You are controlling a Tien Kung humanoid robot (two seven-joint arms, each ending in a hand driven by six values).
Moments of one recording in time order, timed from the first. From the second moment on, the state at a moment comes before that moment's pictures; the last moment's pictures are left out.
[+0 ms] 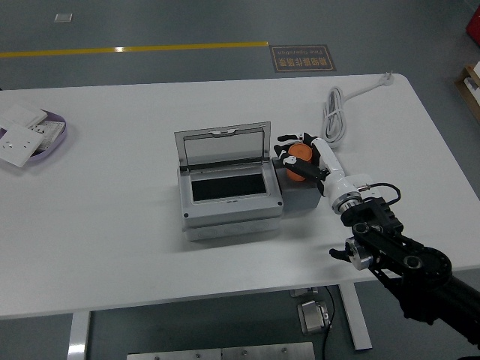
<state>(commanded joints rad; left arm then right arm) 0.10 0.22 -0.13 -0.20 0.04 0.02 0.01 0.46 -0.22 0.73 1.07 -0.85 -0.32 0.29</state>
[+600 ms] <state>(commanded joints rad) 0.10 0.22 -0.12 -0.20 0.03 0.02 0.00 0.46 -0.22 0.74 1.07 -0.87 -0.32 0.29</state>
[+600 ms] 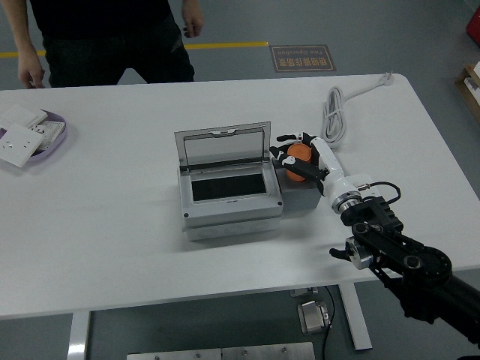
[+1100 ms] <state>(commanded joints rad) 0.10 0.22 -0.12 -0.19 0.03 0.02 0.00 0.46 -0.22 0.73 1.06 -0.87 -0.32 0.28</state>
